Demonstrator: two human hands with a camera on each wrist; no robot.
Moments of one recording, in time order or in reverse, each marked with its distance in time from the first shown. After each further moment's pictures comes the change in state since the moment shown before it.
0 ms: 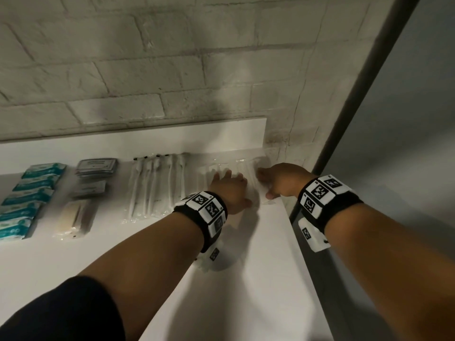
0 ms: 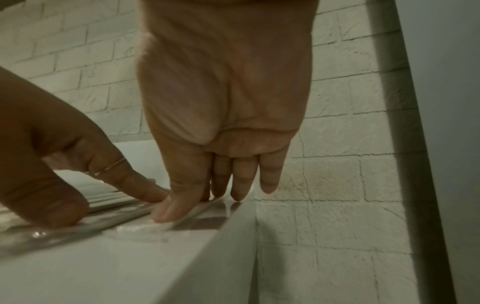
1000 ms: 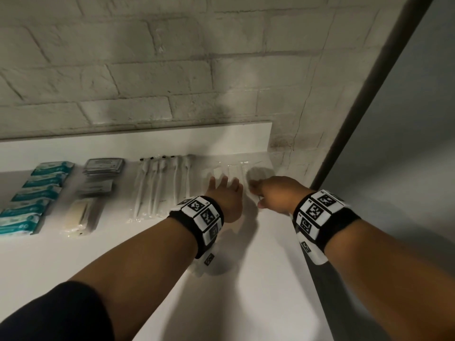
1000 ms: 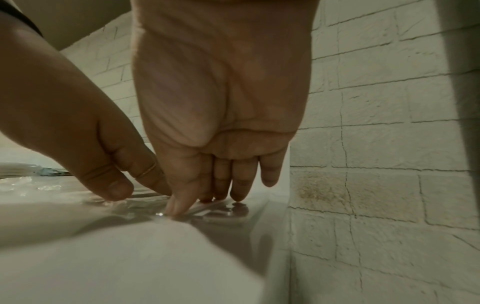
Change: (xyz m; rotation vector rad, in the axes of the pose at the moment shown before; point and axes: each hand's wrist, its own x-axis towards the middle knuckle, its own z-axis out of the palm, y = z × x) left_hand -0.019 -0.007 0.003 0.073 -0.125 -0.078; right_hand -0.011 -0.031 0.008 -0.063 0.064 -0.081
